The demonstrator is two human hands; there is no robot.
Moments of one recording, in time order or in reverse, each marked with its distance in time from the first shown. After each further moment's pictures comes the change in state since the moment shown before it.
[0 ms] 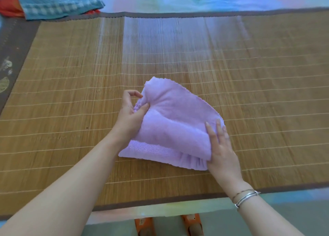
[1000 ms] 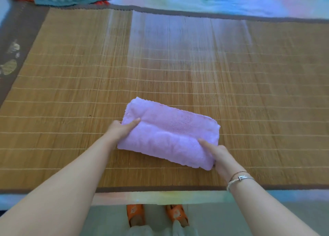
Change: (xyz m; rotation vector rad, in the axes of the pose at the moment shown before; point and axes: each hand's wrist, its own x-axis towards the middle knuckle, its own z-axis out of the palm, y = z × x) left_hand -0.023 -0.041 -0.030 0.278 0.085 -0.610; right_hand 0.011 0.000 -0.019 1.074 -0.349 0.861
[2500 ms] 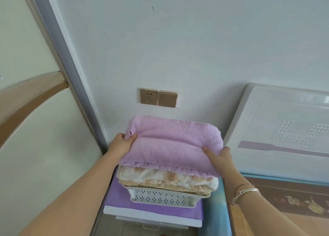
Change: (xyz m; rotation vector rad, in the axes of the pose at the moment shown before) left_hand -0.470 -0.483 -0.442 -0.951 1.226 -0.484; right_hand -0.564 0.083 0.589 -1.302 -1.040 -0.981
